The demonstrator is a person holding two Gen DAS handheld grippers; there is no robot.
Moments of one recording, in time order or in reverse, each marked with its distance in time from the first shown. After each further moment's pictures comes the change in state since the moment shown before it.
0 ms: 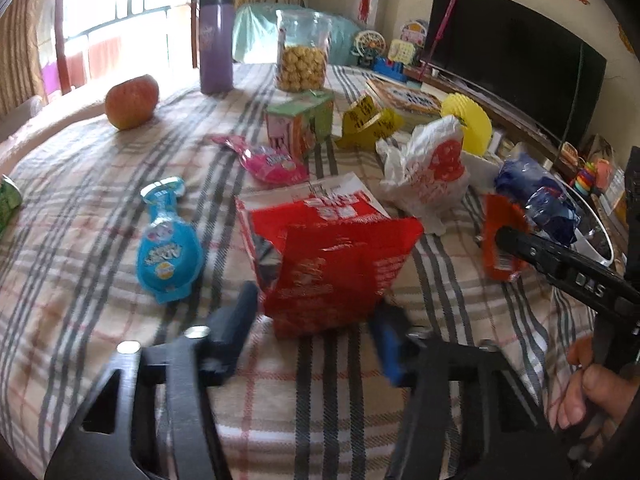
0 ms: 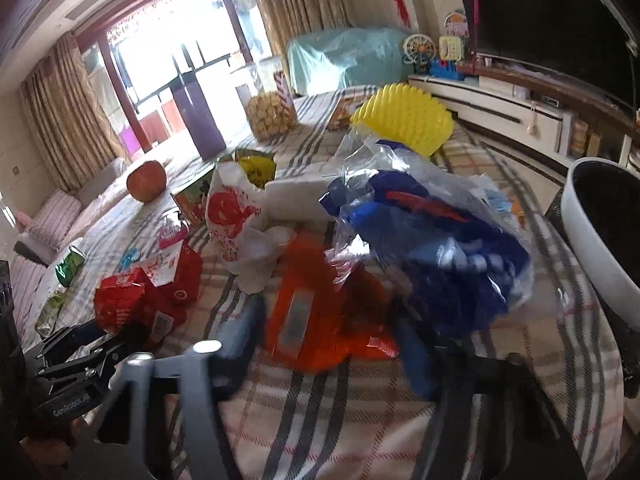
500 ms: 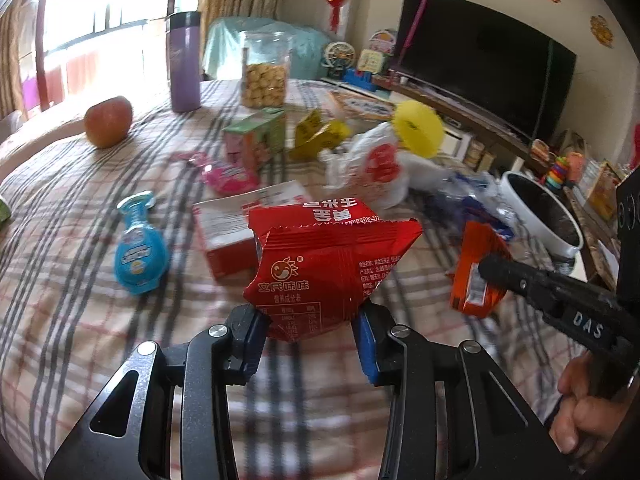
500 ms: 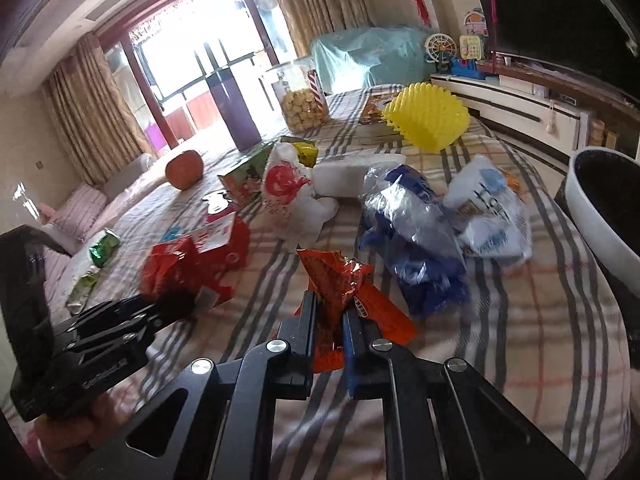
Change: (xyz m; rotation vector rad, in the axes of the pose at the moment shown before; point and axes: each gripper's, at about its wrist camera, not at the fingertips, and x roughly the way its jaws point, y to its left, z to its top) left arm -0.031 -0.028 -0.009 0.055 -0.060 -0.090; right arm -0.041 0.012 -0.027 -0.010 -0.009 0.098
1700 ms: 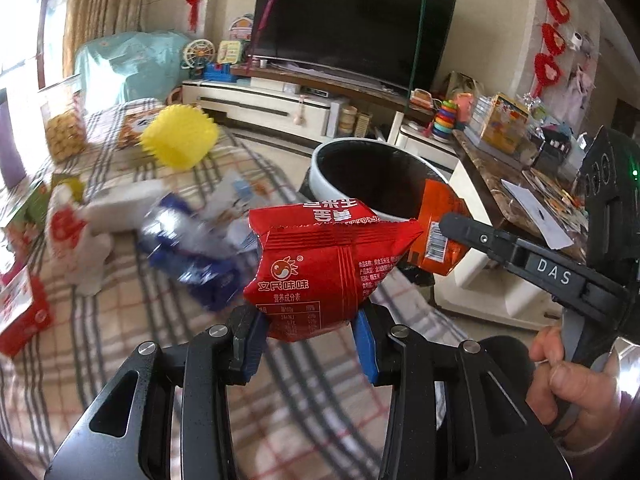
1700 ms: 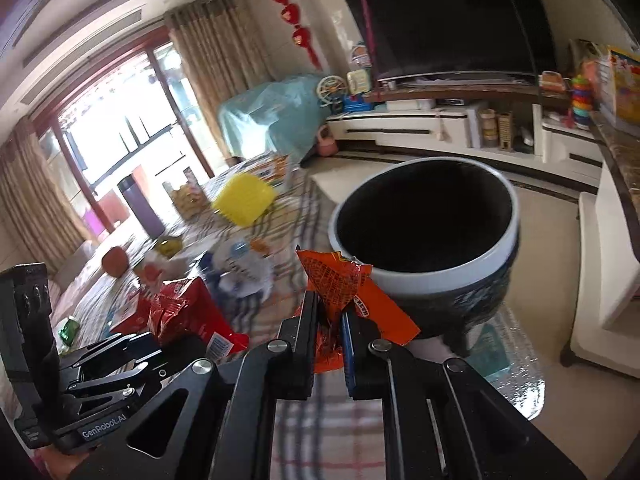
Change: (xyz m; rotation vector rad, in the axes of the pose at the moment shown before) left arm 0.026 -0.189 0.026 0.270 0.057 -0.337; right arm -0.121 -0.144 -0.005 0.237 -0.193 -0.228
